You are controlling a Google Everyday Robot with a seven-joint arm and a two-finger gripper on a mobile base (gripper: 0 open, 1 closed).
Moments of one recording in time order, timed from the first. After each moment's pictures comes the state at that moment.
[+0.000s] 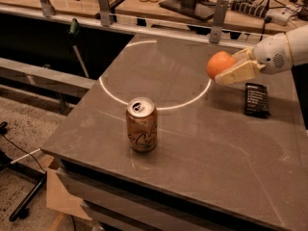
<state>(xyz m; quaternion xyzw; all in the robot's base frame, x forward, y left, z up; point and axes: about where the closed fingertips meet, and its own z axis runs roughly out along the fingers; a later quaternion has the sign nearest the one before) 0.602 -0.201 0.898 -0.47 0.74 0.29 0.37</state>
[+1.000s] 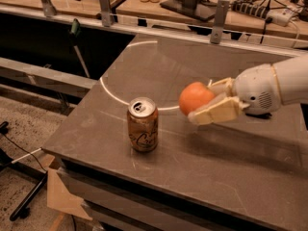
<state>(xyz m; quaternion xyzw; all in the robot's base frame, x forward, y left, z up) 0.469 -0.108 0.904 -0.48 0.72 0.34 0.36</state>
